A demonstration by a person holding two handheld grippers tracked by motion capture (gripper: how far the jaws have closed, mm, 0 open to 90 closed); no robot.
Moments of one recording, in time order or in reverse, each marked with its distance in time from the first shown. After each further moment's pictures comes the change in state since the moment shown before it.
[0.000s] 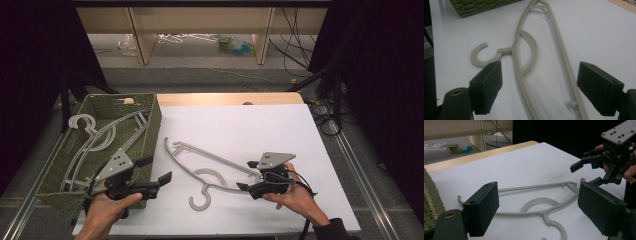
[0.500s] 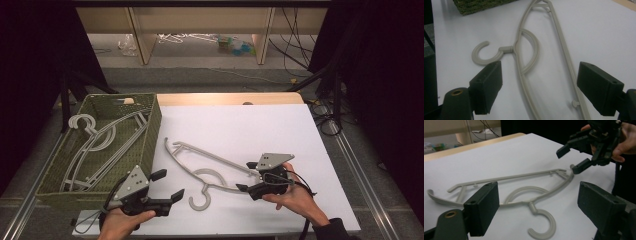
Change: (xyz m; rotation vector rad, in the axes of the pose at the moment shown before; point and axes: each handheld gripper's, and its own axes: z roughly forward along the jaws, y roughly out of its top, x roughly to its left) left arm -0.023 -0.036 0.016 0.035 -0.080 0.012; right arm 0.001 -0.001 0.003 0.011 0.016 -0.014
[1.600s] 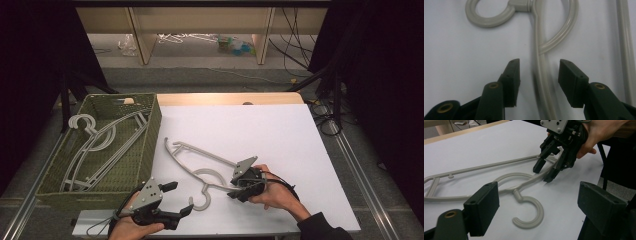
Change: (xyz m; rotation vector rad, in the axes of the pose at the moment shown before) left arm -0.013 -0.020 0.015 0.066 -0.068 0.063; right arm 0.005 -0.002 0.066 0.323 0.126 -0.134
